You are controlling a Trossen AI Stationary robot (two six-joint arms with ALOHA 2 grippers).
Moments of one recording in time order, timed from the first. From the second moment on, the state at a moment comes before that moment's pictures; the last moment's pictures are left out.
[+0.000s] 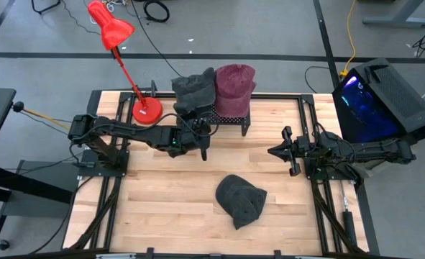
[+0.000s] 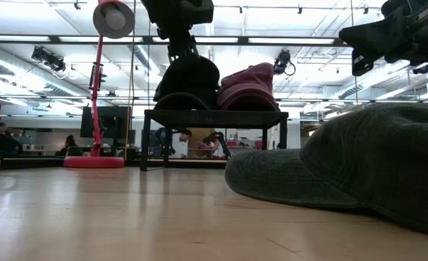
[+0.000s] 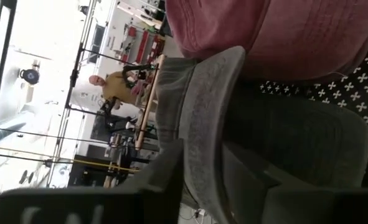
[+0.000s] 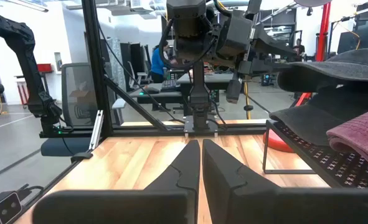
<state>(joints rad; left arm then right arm) -0.05 1.63 1.27 -0.38 -1.32 0.43 -0.01 0.33 0.10 0.34 -0.09 0.04</state>
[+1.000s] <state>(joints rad) -0.13 1.62 1.38 -0.41 -1.29 0.41 -0.01 0.33 0.10 0.34 -0.09 0.04</state>
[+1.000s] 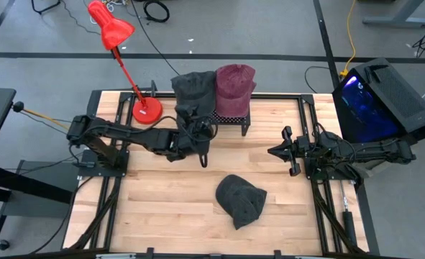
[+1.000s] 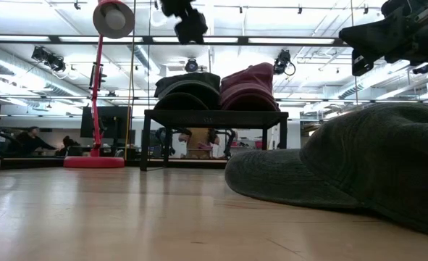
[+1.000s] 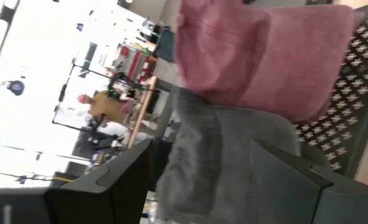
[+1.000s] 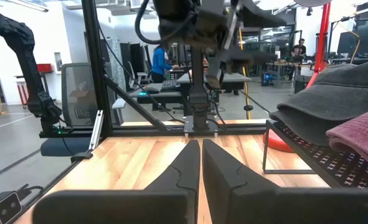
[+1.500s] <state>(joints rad) -0.11 1.50 1.41 -0.62 -1.27 0.23 -0.01 0.33 0.10 0.34 -0.09 0.04</state>
